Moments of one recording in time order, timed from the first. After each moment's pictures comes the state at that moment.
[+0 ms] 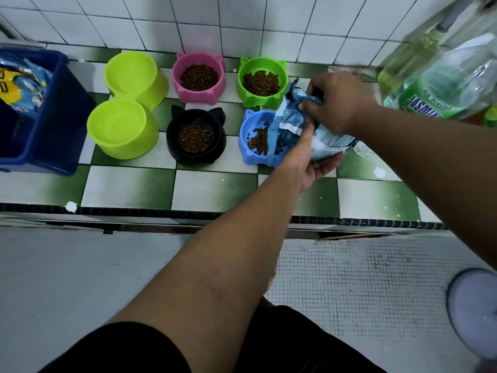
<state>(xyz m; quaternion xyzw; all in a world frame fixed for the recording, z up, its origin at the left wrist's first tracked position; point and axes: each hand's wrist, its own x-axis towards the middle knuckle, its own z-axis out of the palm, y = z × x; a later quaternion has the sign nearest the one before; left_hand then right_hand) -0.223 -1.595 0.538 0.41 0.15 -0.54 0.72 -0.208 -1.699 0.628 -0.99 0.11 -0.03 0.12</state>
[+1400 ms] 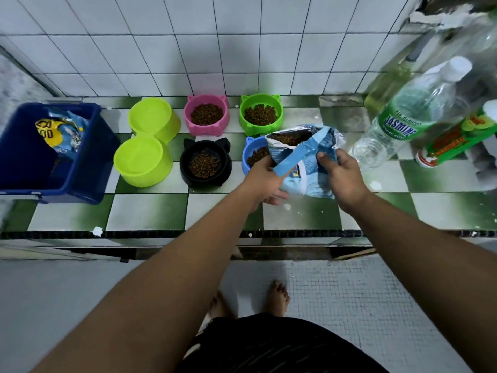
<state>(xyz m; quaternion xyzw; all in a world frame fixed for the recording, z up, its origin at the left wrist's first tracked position) -0.208 -1.504 0.577 0.72 -0.08 -0.42 0.54 -0.300 -1.665 0.565 -0.62 0.31 -0.15 0.70</state>
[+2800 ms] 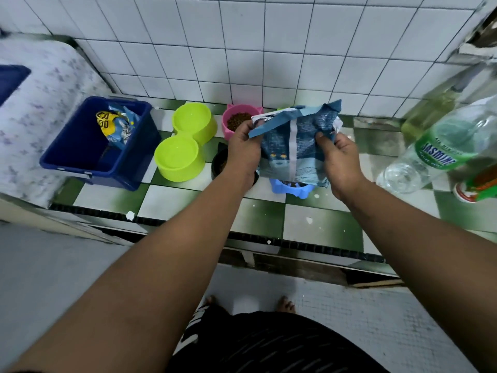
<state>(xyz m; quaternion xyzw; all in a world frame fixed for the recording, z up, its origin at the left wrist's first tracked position) -0.147 -1.463 0.616 0.61 0.02 -0.15 0.77 -0.229 -1.619 0.617 -0.65 0.25 -0.16 0.70</state>
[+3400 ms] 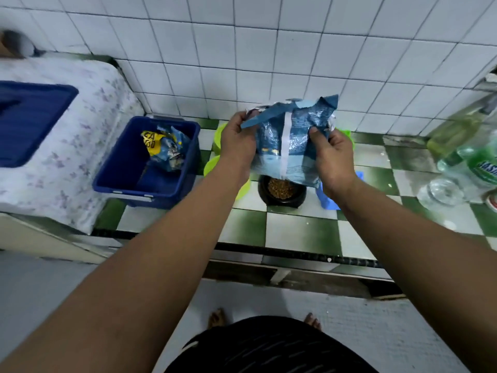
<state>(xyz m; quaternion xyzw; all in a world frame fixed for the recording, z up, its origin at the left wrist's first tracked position) -0.048 -1.316 0.658 0.59 -0.01 -0.12 0.80 -0.143 -1.454 0.660 -0.65 0.25 -0.24 0.67</state>
